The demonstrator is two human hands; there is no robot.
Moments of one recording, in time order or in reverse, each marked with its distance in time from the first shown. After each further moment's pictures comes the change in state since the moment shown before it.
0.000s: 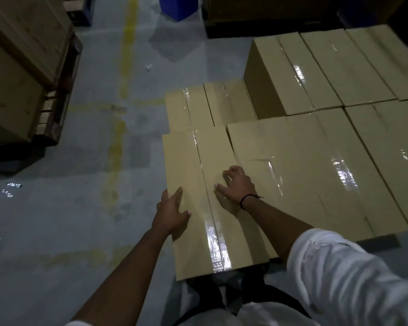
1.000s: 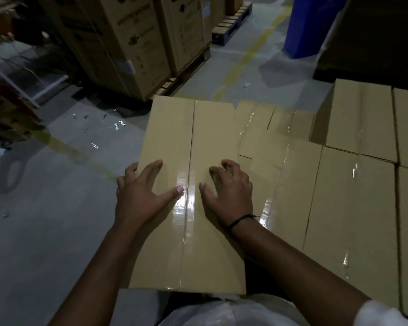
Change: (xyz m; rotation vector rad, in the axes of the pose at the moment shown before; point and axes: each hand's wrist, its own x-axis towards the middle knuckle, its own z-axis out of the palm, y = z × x) left_hand -0.320 0.148 0.062 -0.122 0.843 -0.351; right_hand -0.223 0.053 -0.106 0.024 0.121 -0.768
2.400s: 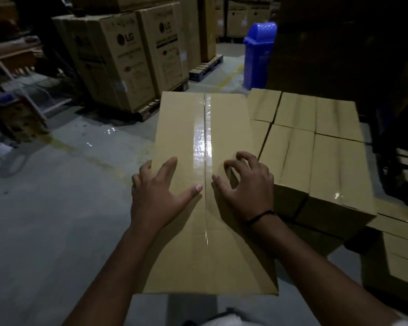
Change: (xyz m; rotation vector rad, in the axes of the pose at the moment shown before) left_hand -0.662 0.167 0.032 -0.023 0.163 0.205; right_hand -0.563 0.151 -0.347 -0.096 0.224 -0.134
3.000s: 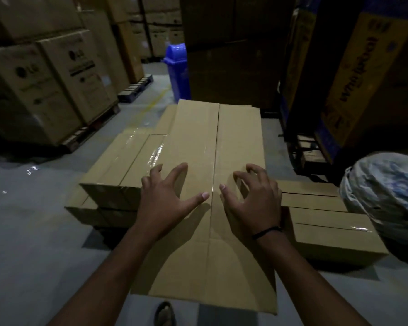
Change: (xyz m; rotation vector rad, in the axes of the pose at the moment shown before) left_hand -0.087 0.307 0.118 -0.119 -0.210 0.343; right_hand -0.096 0.247 -0.239 -0.054 0.229 0.292
